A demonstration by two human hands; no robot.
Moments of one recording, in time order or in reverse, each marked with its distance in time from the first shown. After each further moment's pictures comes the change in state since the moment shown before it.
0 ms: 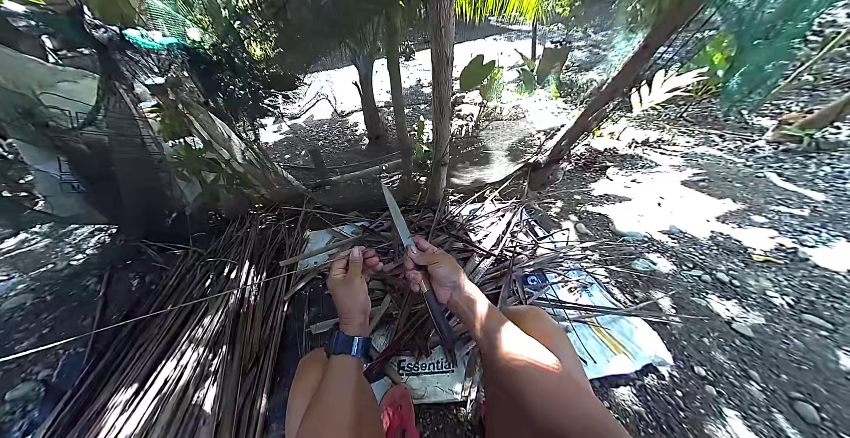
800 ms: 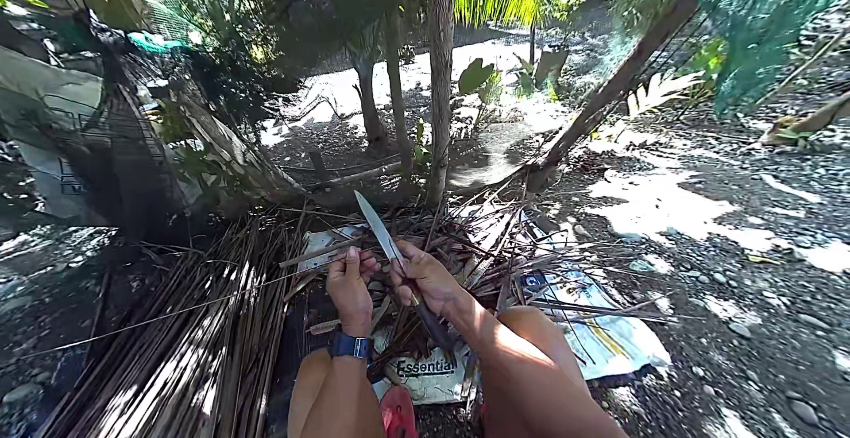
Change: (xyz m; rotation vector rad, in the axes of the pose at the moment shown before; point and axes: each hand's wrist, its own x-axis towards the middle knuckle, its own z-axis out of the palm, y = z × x) left_hand -0.004 0.005 0.003 -0.041 0.099 -0.022; right_hand -0.010 0.010 0.012 -0.135 -0.209 -0.046
